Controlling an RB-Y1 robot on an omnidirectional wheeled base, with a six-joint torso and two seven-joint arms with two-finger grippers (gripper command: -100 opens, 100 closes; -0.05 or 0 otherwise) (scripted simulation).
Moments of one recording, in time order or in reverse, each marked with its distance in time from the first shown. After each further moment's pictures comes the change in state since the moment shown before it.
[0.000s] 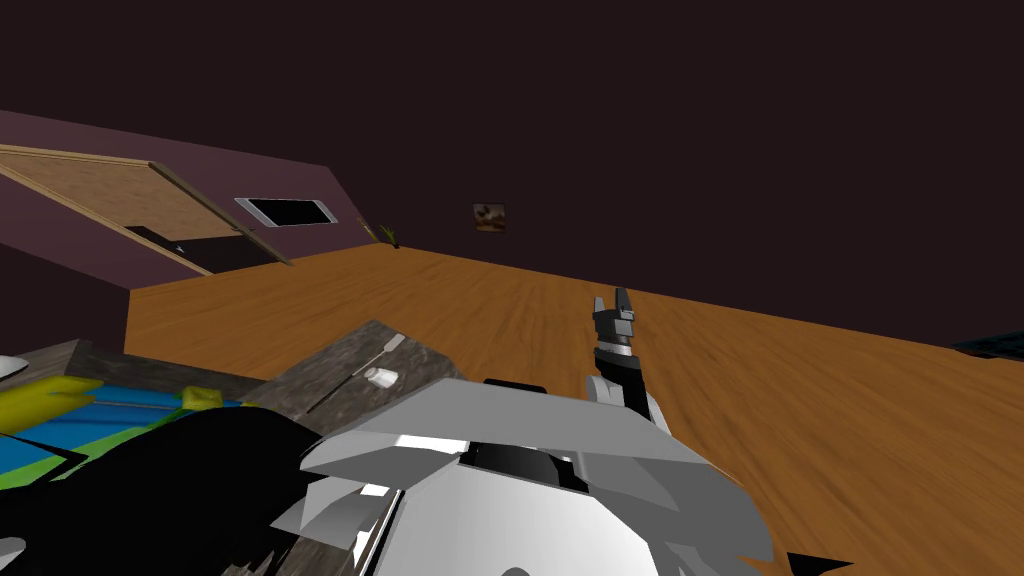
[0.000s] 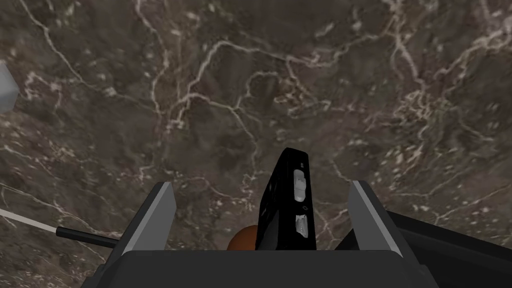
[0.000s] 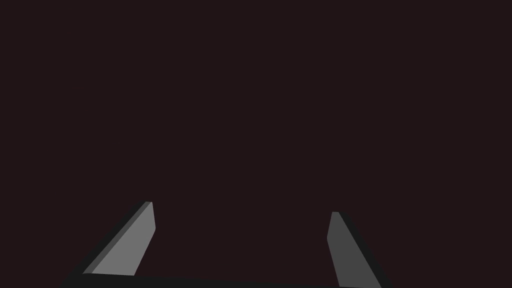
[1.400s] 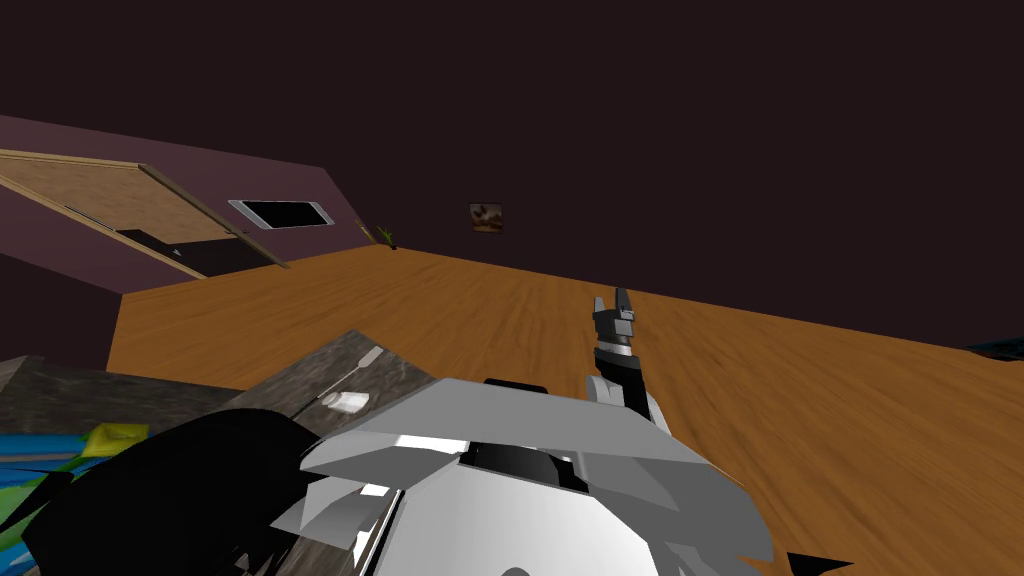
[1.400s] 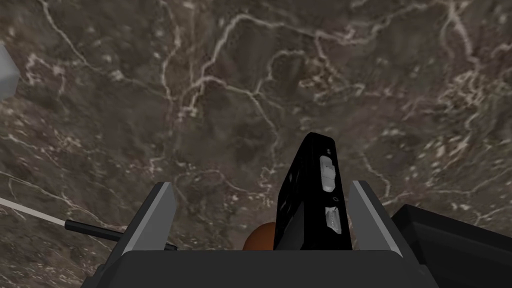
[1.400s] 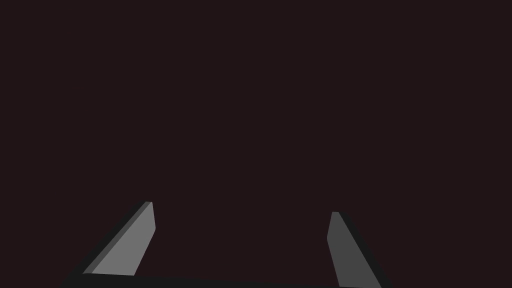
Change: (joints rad) left arm 0.121 -0.229 0.011 0.423 -0.320 -0.162 0.287; right arm 0.000 0.000 0.000 0.000 0.000 0.000 0.000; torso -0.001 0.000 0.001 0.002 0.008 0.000
